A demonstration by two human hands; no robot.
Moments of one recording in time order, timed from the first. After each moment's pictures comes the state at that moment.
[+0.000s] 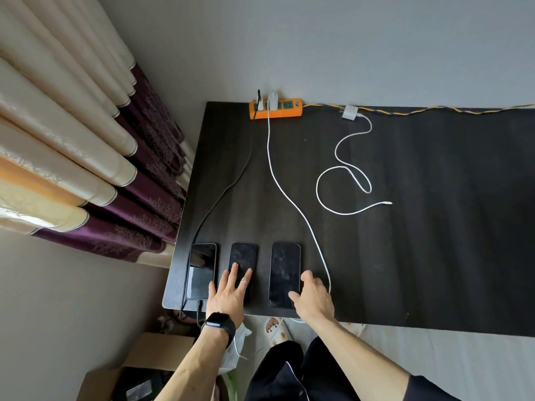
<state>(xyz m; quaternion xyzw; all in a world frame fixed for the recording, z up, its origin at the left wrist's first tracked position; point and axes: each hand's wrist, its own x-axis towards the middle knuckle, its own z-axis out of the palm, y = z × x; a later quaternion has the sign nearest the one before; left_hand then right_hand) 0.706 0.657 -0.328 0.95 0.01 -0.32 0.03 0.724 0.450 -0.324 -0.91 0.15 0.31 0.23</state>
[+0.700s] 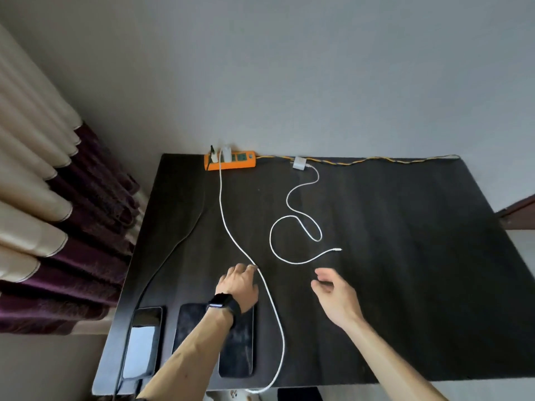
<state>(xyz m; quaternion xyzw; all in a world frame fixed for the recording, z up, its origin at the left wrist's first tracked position) 0.864 0.538 -0.267 0.95 -0.03 -0.26 0.16 0.820 0.304 -0.245 -0.85 0.22 0.16 0.45</state>
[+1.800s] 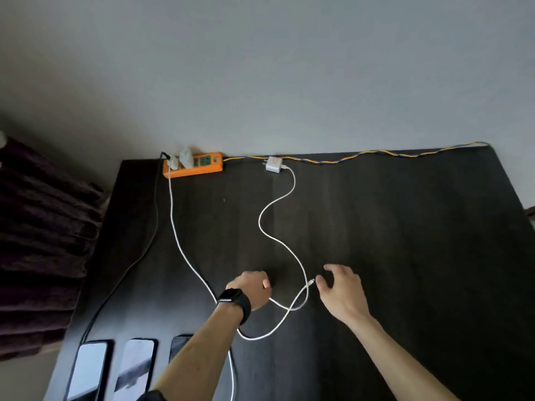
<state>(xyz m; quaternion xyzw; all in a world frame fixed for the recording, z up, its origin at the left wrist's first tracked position) 0.968 0.376 -0.302 0.91 0.02 -0.38 0.13 0.933 0.155 -0.303 -0.92 0.16 0.21 0.29</state>
